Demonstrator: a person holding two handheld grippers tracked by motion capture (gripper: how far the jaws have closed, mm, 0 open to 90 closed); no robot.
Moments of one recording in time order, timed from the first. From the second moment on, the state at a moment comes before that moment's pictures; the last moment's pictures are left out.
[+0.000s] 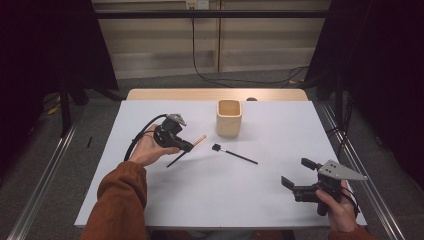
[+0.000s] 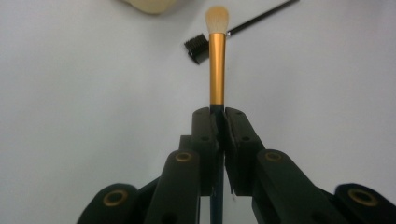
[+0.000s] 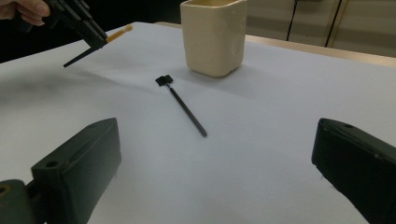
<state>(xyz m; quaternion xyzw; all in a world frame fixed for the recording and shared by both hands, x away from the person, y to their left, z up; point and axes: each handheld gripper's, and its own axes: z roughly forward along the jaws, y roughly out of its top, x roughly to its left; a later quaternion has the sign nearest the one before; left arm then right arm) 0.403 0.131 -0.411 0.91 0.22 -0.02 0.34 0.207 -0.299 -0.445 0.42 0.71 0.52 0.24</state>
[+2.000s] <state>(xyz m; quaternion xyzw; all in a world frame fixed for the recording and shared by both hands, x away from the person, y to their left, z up) 0.328 0.162 -0.403 0.75 0.26 0.08 0.61 0.209 -0.294 -0.442 0.41 0.70 0.54 0.24</state>
